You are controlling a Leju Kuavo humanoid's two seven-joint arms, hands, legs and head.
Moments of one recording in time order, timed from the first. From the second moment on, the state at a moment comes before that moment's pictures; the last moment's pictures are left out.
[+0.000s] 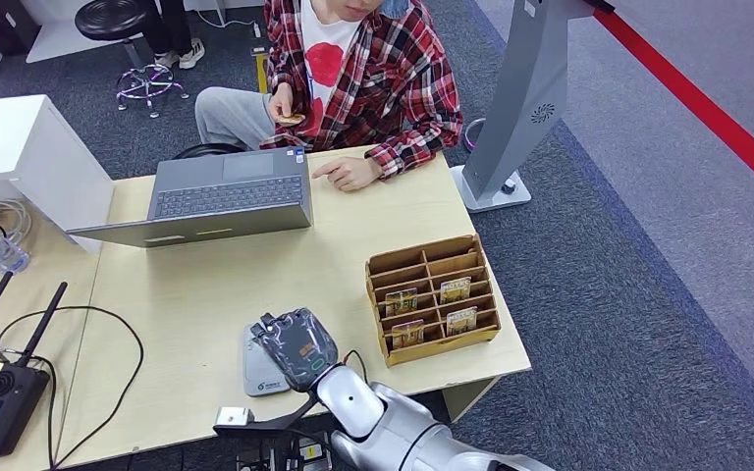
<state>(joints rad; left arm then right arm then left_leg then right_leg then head) -0.11 0.03 -1.04 -0.24 0.90 0.16 0.01 -0.50 0.26 0.91 -0.65 1.16 -0.69 0.12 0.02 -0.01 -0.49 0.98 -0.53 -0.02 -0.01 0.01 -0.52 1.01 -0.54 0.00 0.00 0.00</state>
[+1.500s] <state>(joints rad) -0.11 0.03 -1.05 -0.24 0.87 0.16 0.02 -0.45 0.29 0.82 -0.62 1.19 -0.69 0.07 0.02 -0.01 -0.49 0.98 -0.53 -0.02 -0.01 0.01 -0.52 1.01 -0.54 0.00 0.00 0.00</state>
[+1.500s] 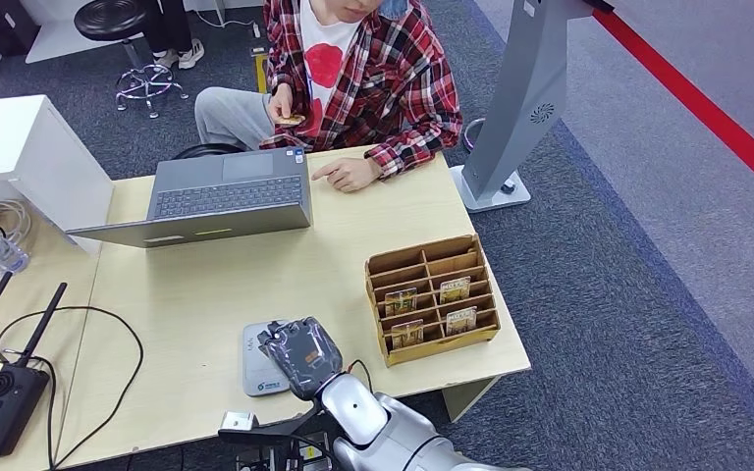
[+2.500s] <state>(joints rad) -0.11 0.03 -1.05 -0.24 0.89 0.14 0.00 -0.49 0.20 0.81 -0.82 1.31 -0.66 0.25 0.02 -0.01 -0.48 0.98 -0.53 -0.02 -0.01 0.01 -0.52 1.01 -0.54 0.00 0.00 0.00</state>
